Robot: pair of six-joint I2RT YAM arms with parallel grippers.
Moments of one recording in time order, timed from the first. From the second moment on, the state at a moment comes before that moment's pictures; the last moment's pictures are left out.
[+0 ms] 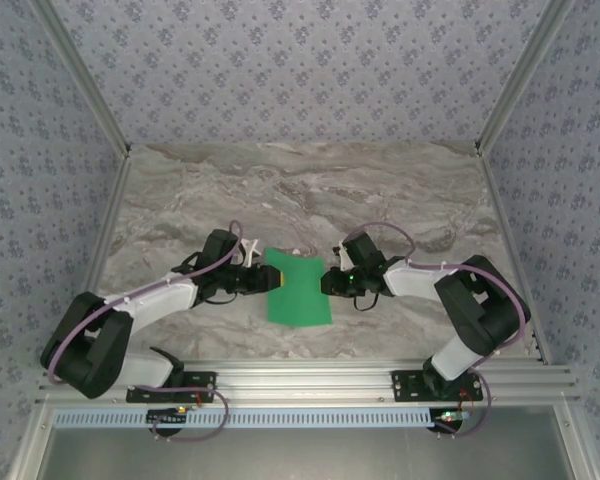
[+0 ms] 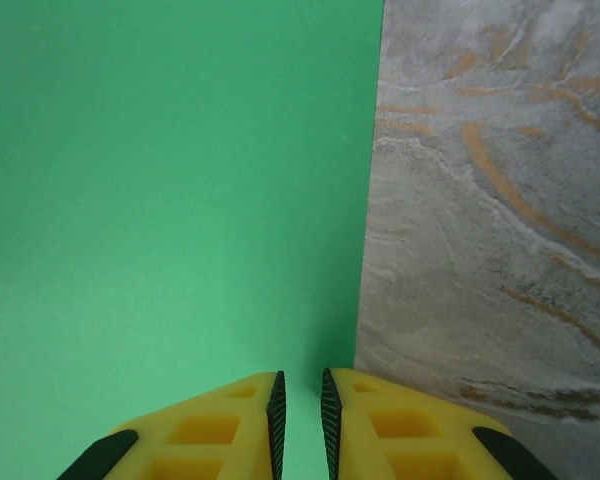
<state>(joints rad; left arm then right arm) -0.54 1.32 0.56 -0.01 0.63 -0.67 0.61 1.60 0.66 -0.06 -0.39 0.61</state>
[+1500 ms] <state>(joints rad) -0.64 1.57 0.66 0.23 0.68 -0.78 0.56 1.55 0.59 0.31 -0.65 0.82</state>
